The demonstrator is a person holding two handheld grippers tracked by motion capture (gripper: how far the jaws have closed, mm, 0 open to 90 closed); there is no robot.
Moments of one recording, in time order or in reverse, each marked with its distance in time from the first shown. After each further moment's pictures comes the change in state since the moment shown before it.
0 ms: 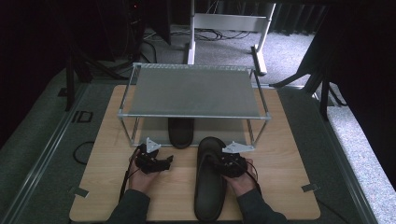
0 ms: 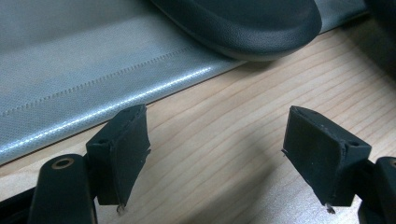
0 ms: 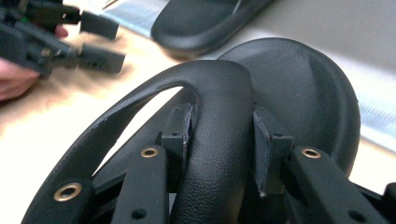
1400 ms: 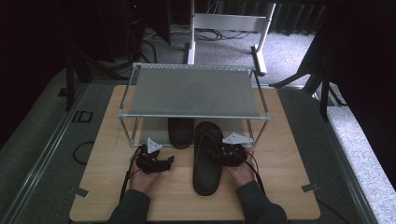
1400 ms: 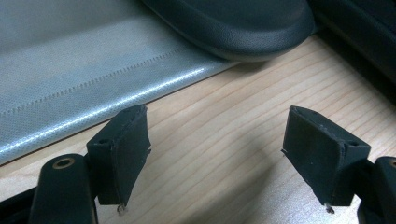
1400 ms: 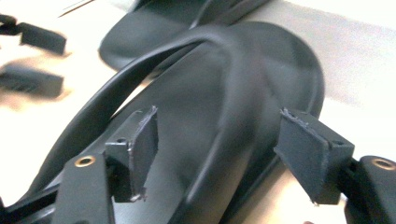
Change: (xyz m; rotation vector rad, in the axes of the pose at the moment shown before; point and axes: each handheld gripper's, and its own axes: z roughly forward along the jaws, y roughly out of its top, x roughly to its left) left arm -0.003 0.000 0.001 0.000 -0.006 0.010; right arm -0.024 0.005 0.021 -0.031 -0.065 -0.064
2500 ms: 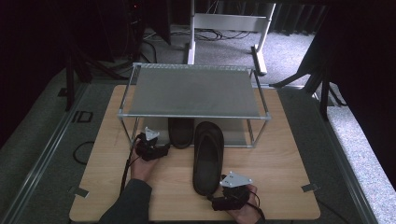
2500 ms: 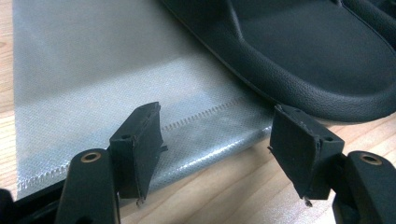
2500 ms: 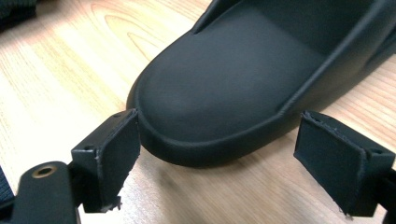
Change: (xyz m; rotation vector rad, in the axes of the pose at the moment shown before) left arm 0.030 0.022 0.024 -0.029 0.053 -0.039; right arm 0.072 -0.069 -0.052 0.091 0.074 -0.086
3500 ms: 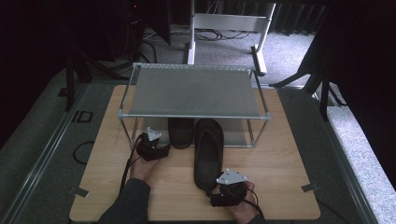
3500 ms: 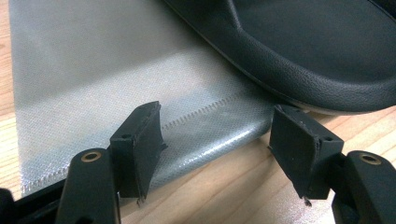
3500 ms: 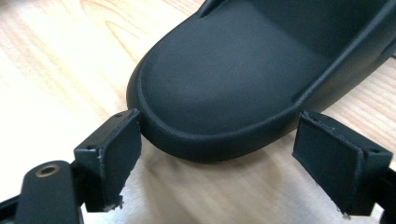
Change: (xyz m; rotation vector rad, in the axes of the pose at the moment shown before) left arm -0.003 0.000 0.002 0.027 0.024 0.043; right arm -0.005 0.004 0.014 0.032 -0.059 -0.036
